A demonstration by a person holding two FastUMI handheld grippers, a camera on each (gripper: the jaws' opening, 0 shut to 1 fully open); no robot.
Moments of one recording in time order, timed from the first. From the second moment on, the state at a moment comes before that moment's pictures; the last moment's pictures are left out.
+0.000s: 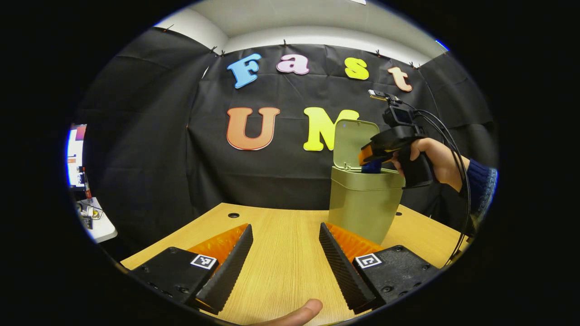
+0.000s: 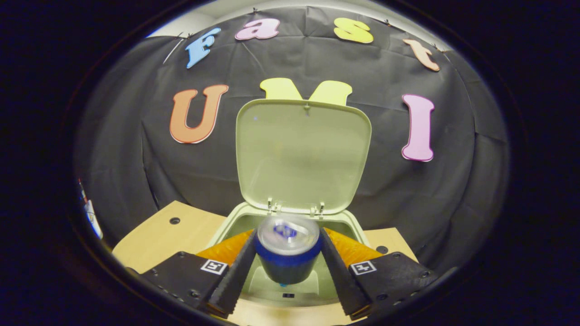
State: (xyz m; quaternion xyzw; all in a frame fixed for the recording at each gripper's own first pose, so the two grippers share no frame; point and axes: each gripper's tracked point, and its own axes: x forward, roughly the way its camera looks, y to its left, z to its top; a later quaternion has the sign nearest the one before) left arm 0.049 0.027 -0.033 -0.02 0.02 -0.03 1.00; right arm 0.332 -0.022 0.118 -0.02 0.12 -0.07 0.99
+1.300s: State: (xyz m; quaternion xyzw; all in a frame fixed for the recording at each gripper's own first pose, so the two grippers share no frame) left arm 0.065 0.055 -0.046 -0.03 0.03 -0.01 1.00; right arm 0.401 -0.039 0.307 0.00 0.00 -0.12 0.99
